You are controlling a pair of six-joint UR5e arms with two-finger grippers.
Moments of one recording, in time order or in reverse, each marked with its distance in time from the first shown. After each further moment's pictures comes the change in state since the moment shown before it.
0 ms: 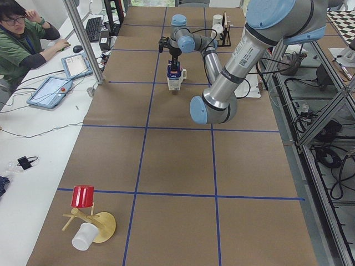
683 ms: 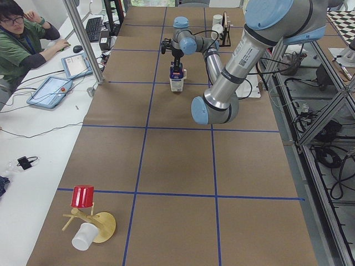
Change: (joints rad) left arm 0.031 0.007 0.000 -0.003 0.012 0.009; right arm 0.000 0.000 0.000 0.000 0.000 0.003
